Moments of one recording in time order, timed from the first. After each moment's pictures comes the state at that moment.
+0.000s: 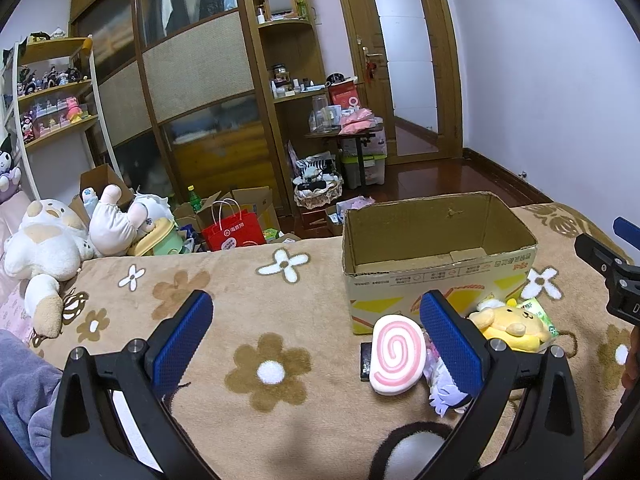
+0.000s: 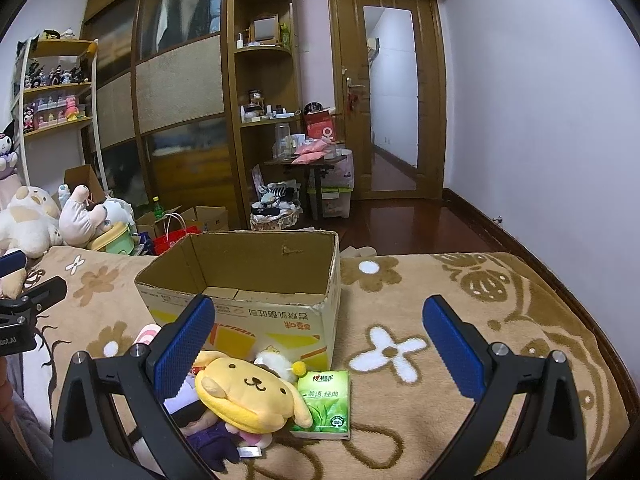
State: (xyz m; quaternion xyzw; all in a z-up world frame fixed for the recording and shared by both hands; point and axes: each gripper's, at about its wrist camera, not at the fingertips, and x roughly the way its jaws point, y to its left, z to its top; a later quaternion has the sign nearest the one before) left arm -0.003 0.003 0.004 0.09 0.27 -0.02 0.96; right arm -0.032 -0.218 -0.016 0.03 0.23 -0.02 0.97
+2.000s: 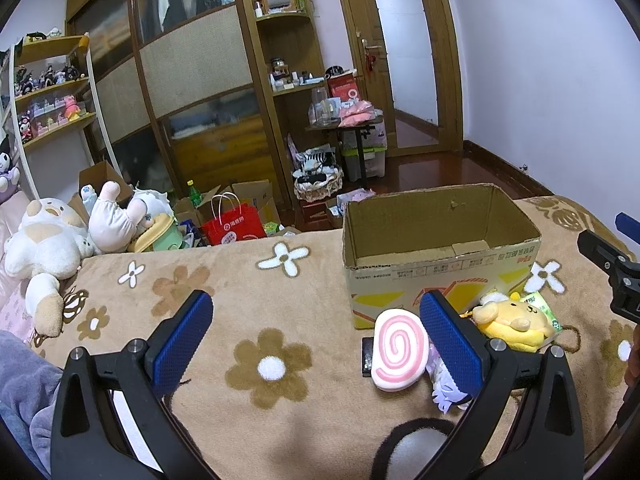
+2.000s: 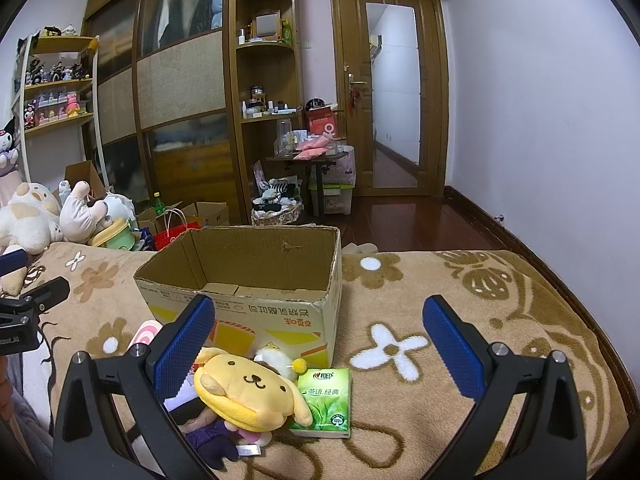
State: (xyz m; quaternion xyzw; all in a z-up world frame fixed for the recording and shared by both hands) left arm 0.000 0.011 -0.001 0.09 0.28 -0.02 0.96; right arm -0.036 -0.211 -0.019 0.03 0.23 -0.02 0.97
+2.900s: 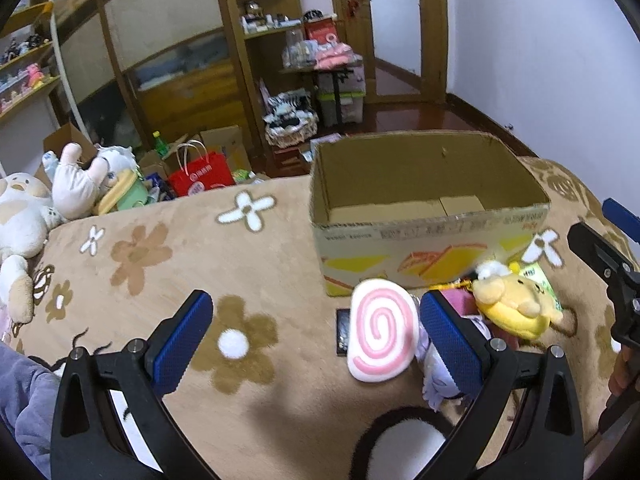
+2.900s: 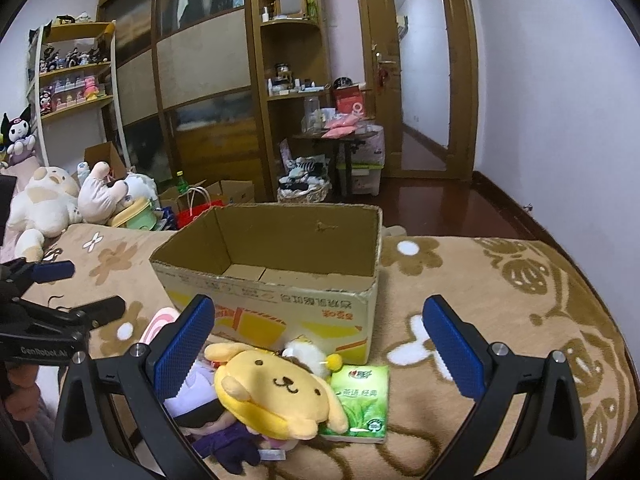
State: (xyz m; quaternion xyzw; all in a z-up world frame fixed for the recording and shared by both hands) left arm 0.051 -0.003 -0.042 0.09 0.39 -0.06 0.92; right arm -0.008 -0.193 -0.036 0.03 0.28 0.03 0.96
